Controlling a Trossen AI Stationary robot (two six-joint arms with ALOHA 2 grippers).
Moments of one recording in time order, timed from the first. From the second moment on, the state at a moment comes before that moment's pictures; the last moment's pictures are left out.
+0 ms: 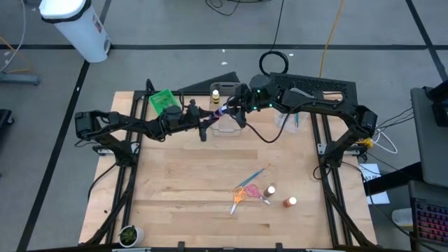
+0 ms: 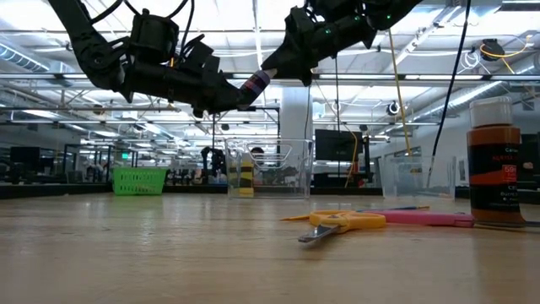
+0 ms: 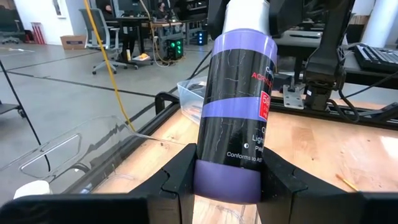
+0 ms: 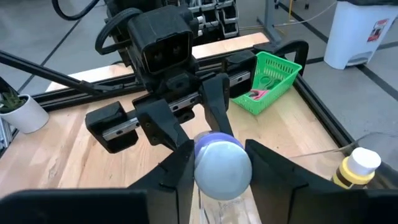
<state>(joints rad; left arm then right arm) 0.36 1.51 0.53 0.92 0.06 0.00 -0.41 1.60 1.27 -0.05 -0.35 0.03</state>
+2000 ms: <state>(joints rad) 0.32 1.51 0.55 0.87 -0.05 0.00 -0.67 1.81 1.36 -0.04 -0.28 -0.09</state>
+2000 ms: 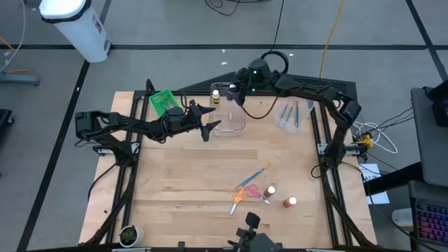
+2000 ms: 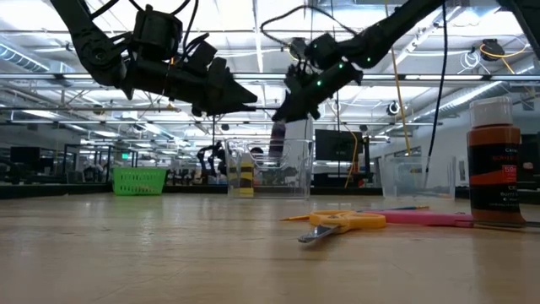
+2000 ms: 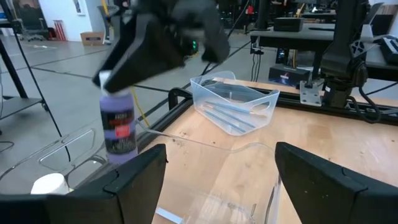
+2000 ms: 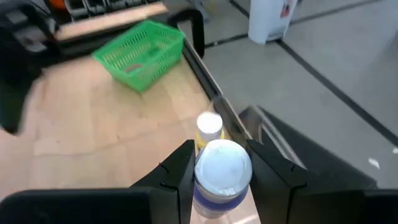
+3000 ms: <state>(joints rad) 0.32 1.51 0.55 0.83 -0.05 0.02 -0.67 1.96 1.36 -0.05 -0.18 -0.14</state>
